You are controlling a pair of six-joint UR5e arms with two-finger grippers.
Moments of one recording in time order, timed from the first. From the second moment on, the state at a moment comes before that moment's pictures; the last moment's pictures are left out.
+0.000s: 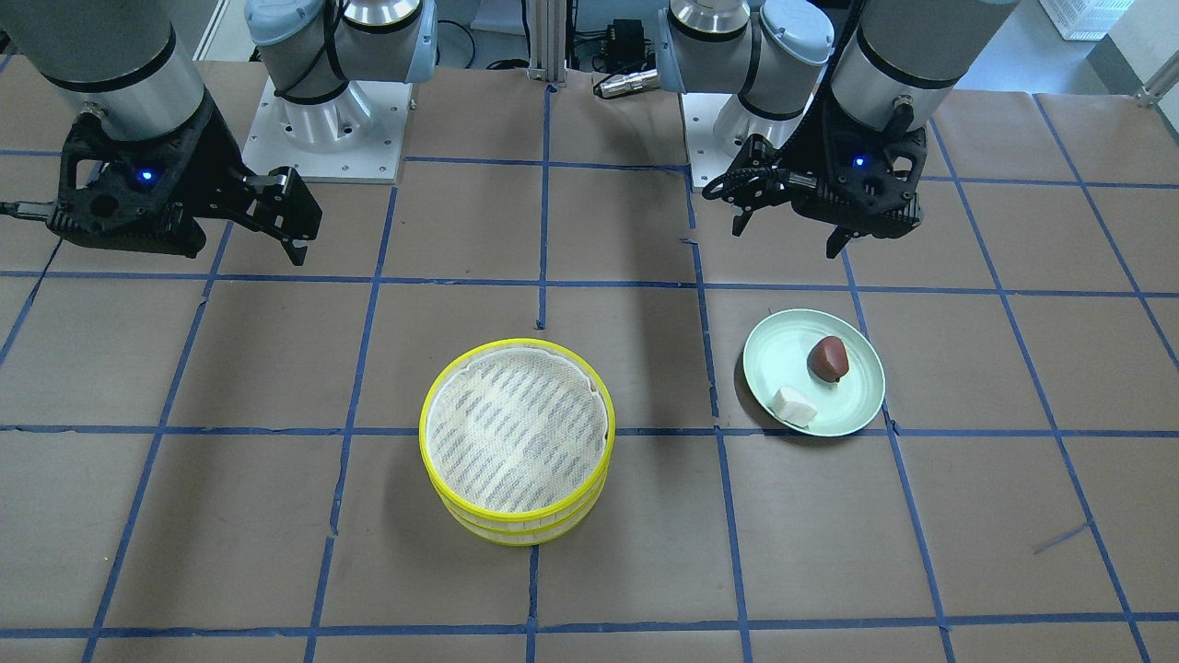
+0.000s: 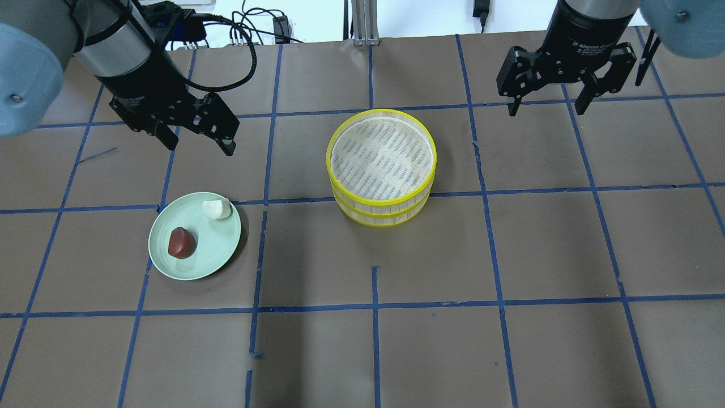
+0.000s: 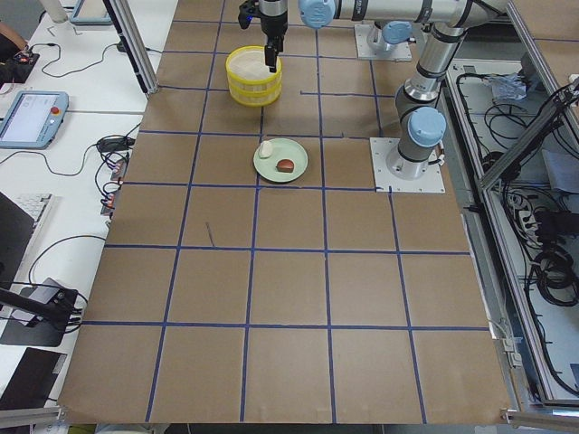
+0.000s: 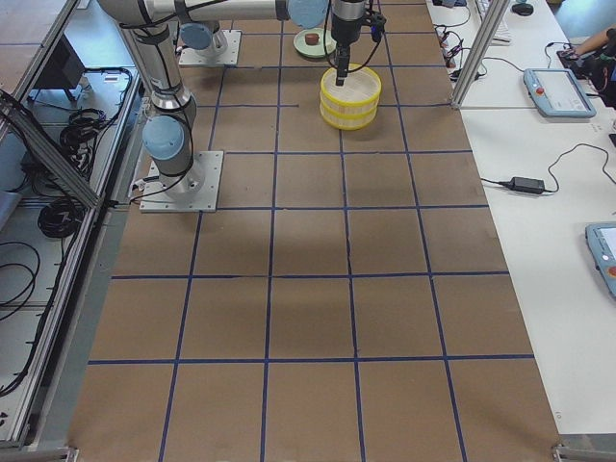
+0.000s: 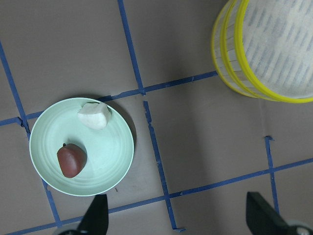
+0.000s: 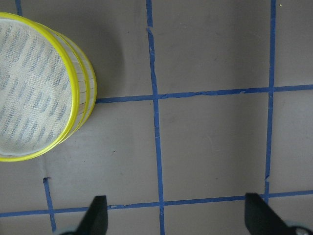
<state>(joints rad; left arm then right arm) -1.55 -1.57 -1.57 -1.62 1.50 0.23 1.56 -1.49 1.46 -1.50 -1.59 0.04</state>
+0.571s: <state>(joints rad) -1.54 -1.57 -1.58 -1.64 1.51 0.23 1.56 -1.47 1.45 -1.50 -1.60 0.06</state>
